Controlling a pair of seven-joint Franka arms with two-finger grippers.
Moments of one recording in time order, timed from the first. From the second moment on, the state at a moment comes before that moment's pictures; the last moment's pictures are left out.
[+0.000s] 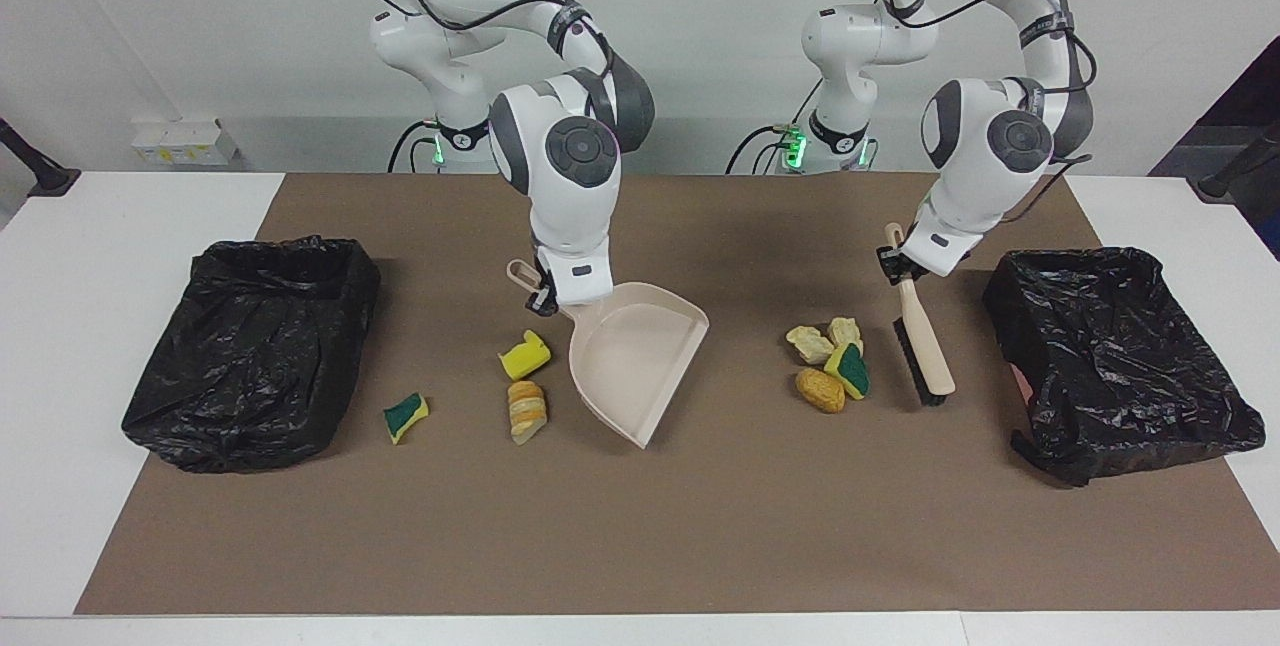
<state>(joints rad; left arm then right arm) -0.04 0.01 -0.13 -2.16 0.02 1.99 -0.22 0.39 0.41 0.04 -1.47 -0.11 1.66 -0.70</state>
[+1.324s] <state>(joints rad) -0.44 0.01 -0.13 -2.21 -0.32 2.22 -0.45 0.48 0.44 0.05 -1.61 -0.22 1.99 -0.94</state>
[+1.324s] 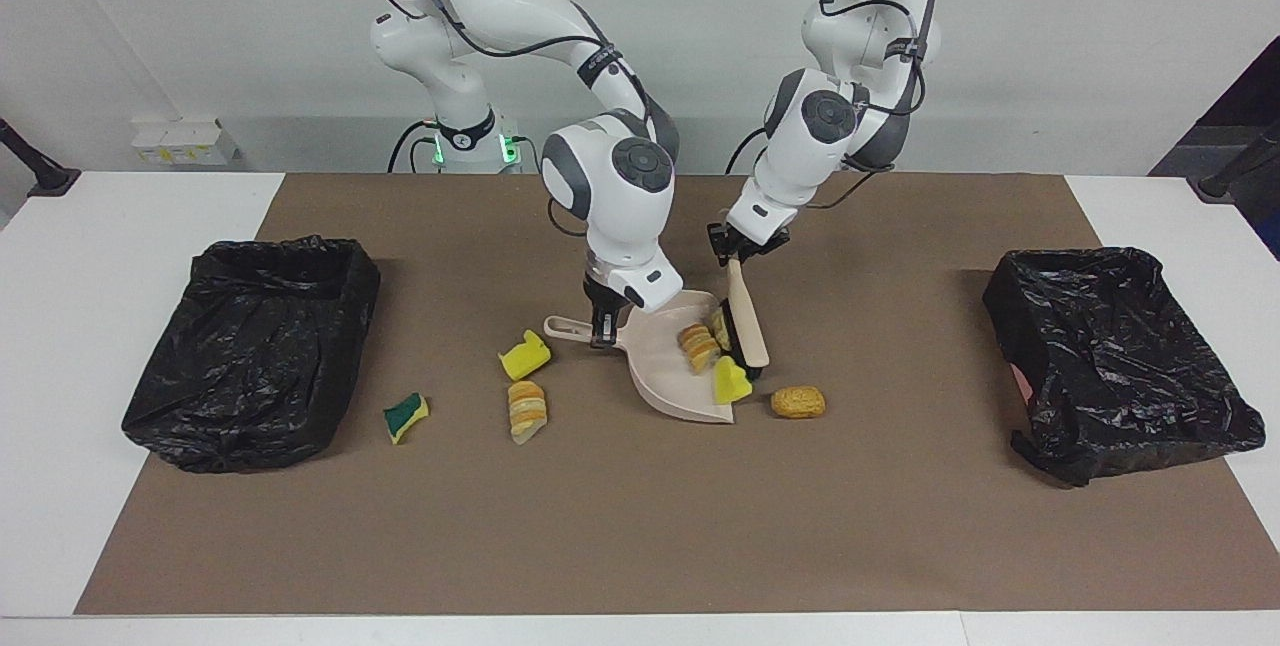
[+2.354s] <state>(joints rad) -0.15 0.18 -0.10 -1.92 0.10 2.06 -0.07 0.48 0.44 0.05 -1.61 -0.22 1.99 -0.94</state>
